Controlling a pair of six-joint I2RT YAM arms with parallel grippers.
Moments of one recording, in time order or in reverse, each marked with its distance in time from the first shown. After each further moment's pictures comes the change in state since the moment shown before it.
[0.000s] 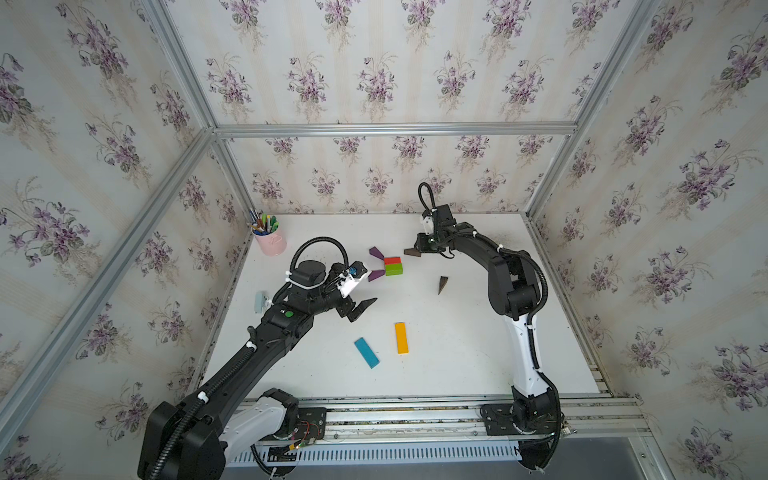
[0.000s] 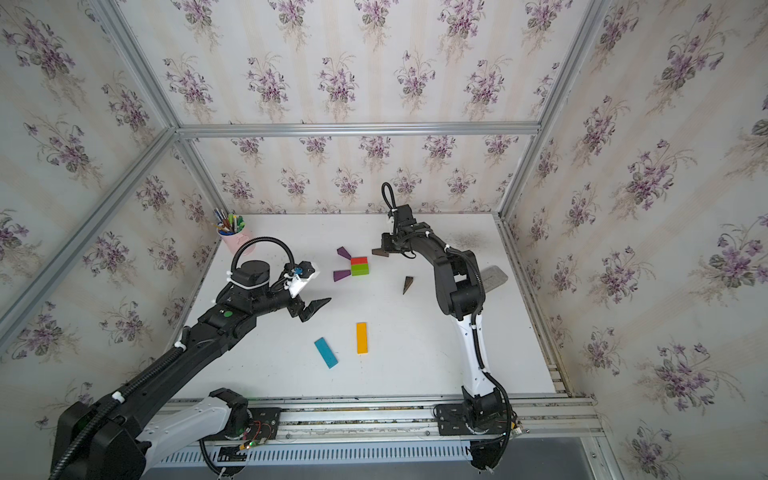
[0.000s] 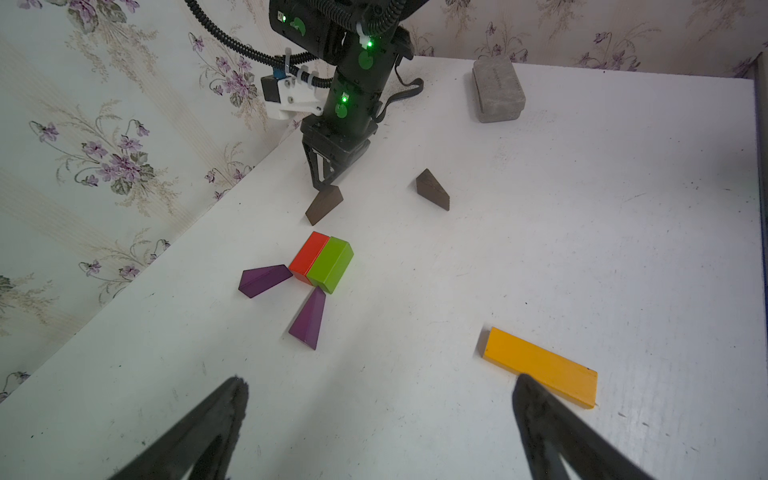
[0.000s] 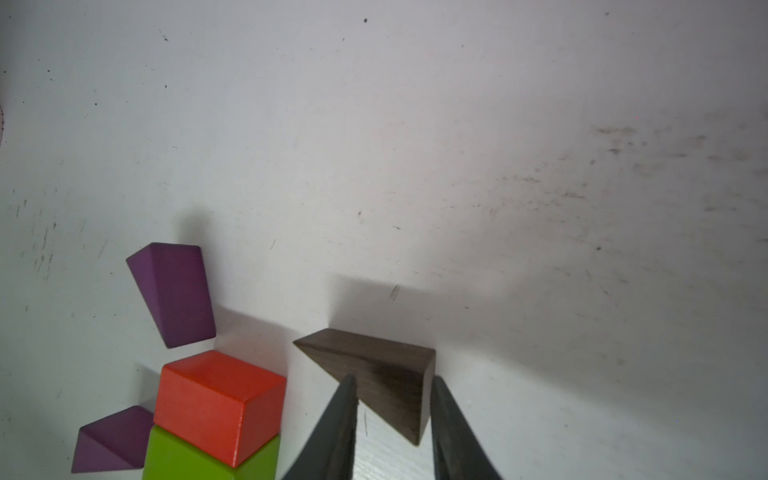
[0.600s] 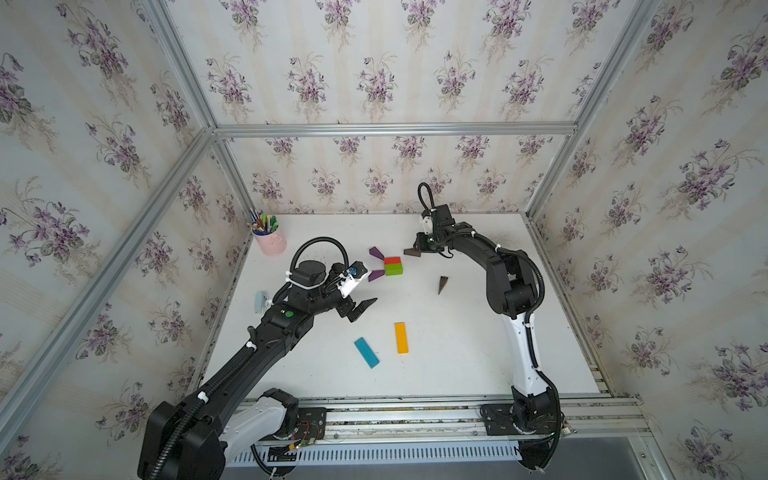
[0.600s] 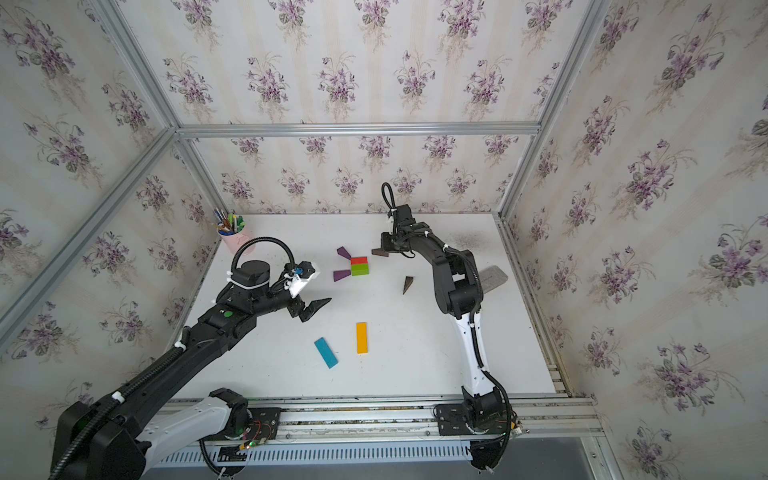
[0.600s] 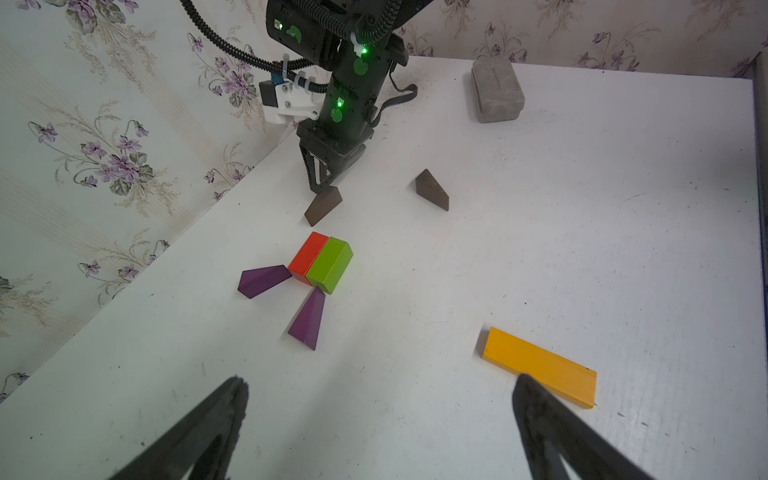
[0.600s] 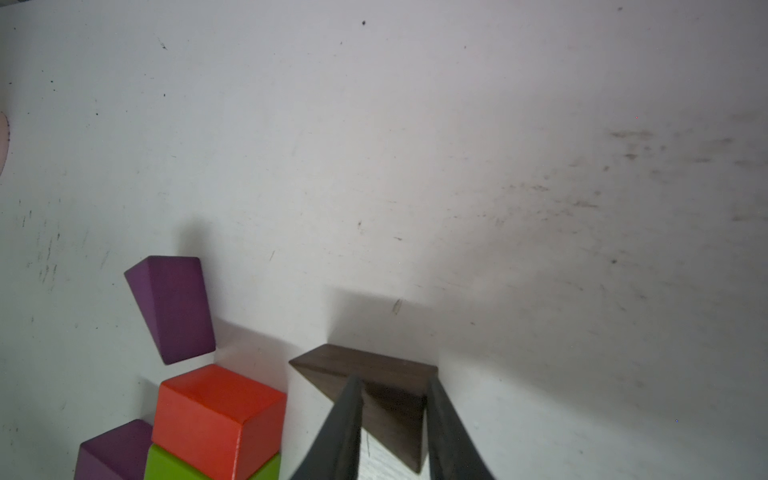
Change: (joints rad) left arm -0.001 0.000 0.000 0.000 0.000 0.000; right arm 0.000 0.027 0.033 -0.002 -0.011 0.015
